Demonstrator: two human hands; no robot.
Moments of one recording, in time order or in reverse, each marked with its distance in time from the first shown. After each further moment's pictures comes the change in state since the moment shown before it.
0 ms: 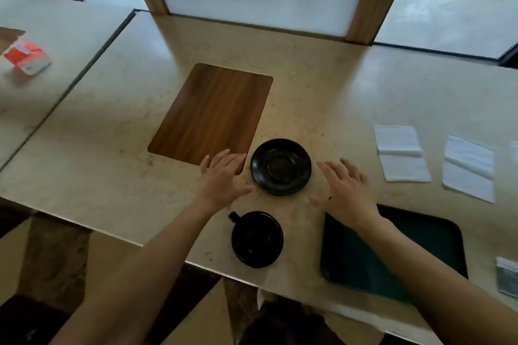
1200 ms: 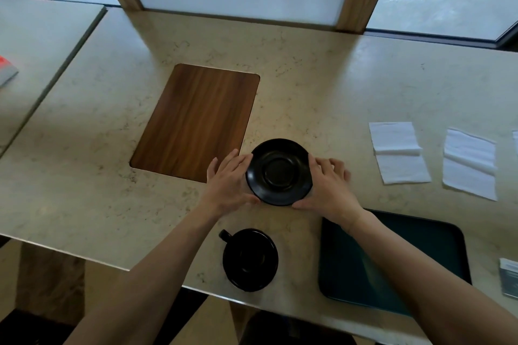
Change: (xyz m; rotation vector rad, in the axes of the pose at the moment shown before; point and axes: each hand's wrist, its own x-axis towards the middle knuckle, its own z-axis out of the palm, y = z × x) left_hand 0.042 0.016 0.021 0.028 -0.139 0.103; right_hand 0.043 -0.003 0.008 0.148 0.025 0.013
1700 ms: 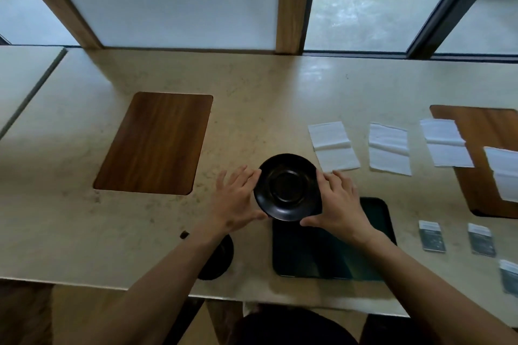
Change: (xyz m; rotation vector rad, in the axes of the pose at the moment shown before) left_hand -0.026 0.125 0.002 0.115 0.000 0.232; right_hand -0.116 0.071 -0.053 -0.033 0.121 0.122
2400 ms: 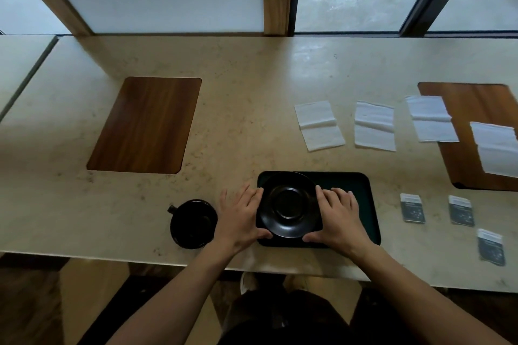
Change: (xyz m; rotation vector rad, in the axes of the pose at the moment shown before) left_hand -0.060 0.068 0.057 0.021 -0.096 -0.076; right_hand -0.078 0.045 0.040 -0.143 -0.160 0.031
